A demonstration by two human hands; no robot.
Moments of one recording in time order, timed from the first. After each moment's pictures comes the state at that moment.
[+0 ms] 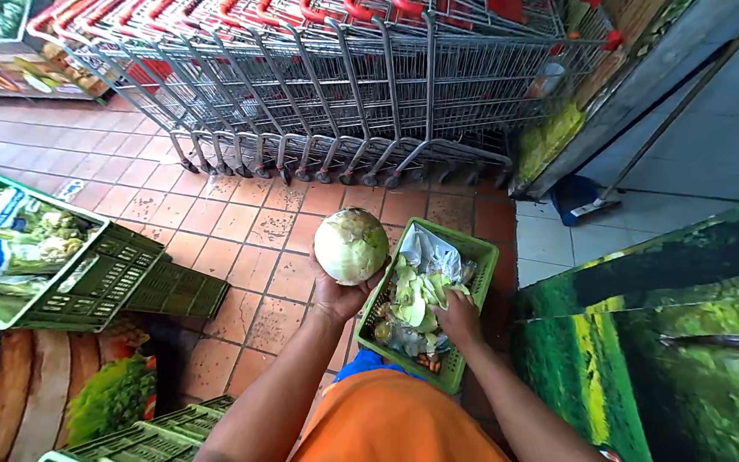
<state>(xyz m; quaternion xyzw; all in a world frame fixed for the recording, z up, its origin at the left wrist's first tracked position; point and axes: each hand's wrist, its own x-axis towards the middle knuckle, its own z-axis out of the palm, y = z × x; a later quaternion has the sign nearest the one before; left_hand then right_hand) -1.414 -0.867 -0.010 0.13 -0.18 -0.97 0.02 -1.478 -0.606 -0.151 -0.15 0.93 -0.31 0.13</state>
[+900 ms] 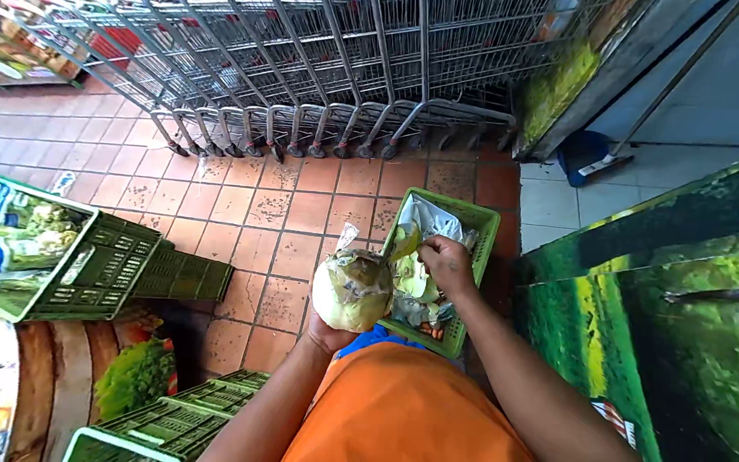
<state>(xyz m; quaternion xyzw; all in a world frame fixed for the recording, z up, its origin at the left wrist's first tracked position) -1.320 -0.858 -0.062 0.15 -0.15 -0.97 -0.13 -1.493 -0.649 -0.046 -0.10 0.81 -0.56 0.16</state>
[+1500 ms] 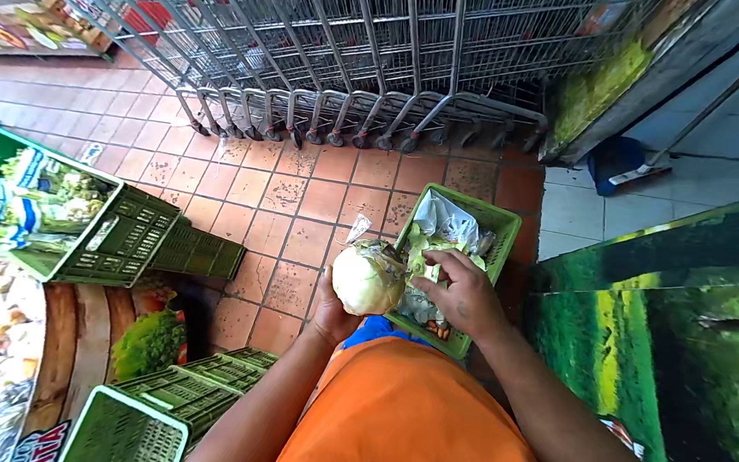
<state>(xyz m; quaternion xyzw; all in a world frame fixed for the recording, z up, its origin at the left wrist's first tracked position) -1.317 -0.858 -0.046 0.19 -0.31 -0.93 -0.03 -1.450 -0.638 -0.012 -0.31 0.85 -0.43 0.07</state>
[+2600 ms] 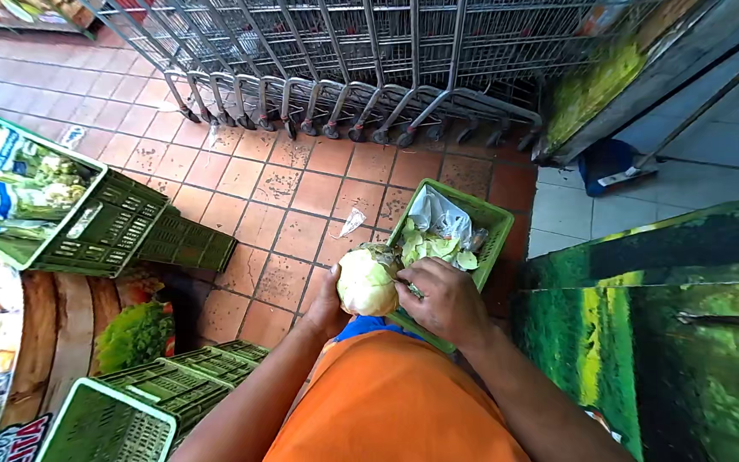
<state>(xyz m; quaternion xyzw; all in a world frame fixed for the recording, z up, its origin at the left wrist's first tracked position) -1.311 -0.854 -0.039 0.25 -0.44 -0.86 -0.04 -1.430 -0.651 -0.001 -0.44 0.82 -0.36 -0.05</state>
